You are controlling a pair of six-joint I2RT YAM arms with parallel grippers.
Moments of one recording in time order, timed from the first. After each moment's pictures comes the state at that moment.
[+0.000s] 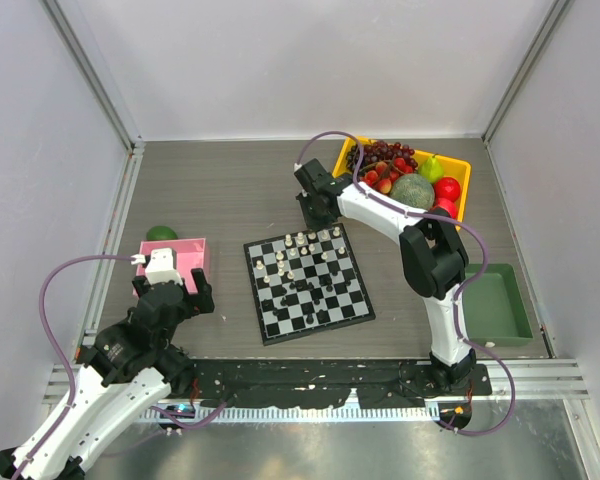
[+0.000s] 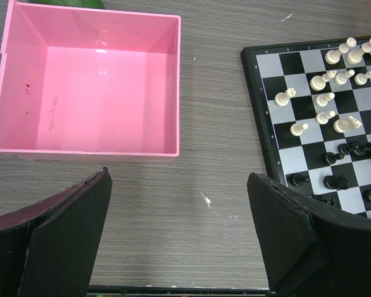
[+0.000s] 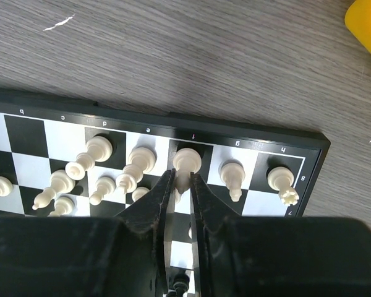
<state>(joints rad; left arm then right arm) -0.67 0.33 0.60 -0.88 -0.57 -0.51 0.66 2.09 1.70 -0.68 0.06 0.31</state>
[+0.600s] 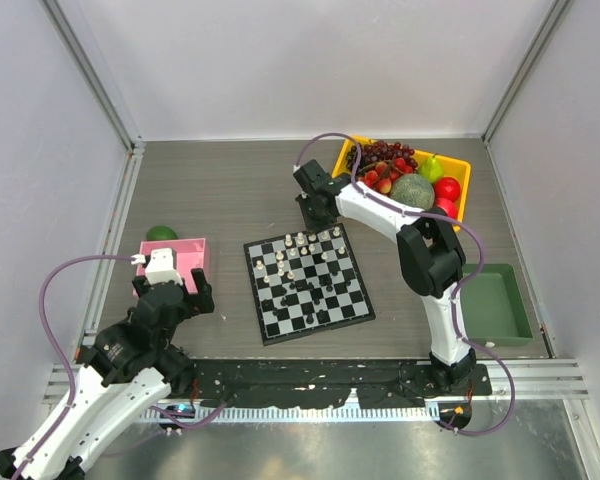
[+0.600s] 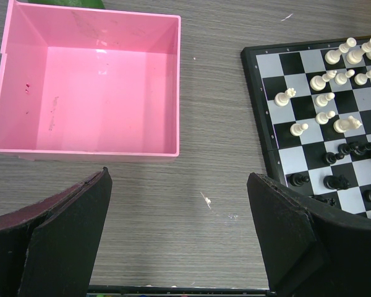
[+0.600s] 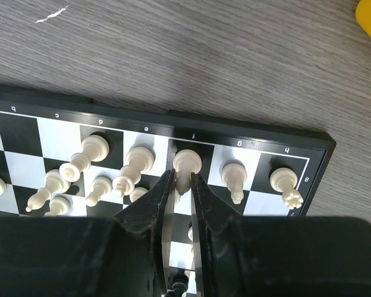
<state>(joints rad) -0.67 0.33 0.60 -0.88 -0.57 -0.51 0.66 2.11 1.72 -0.70 0.05 0.31</state>
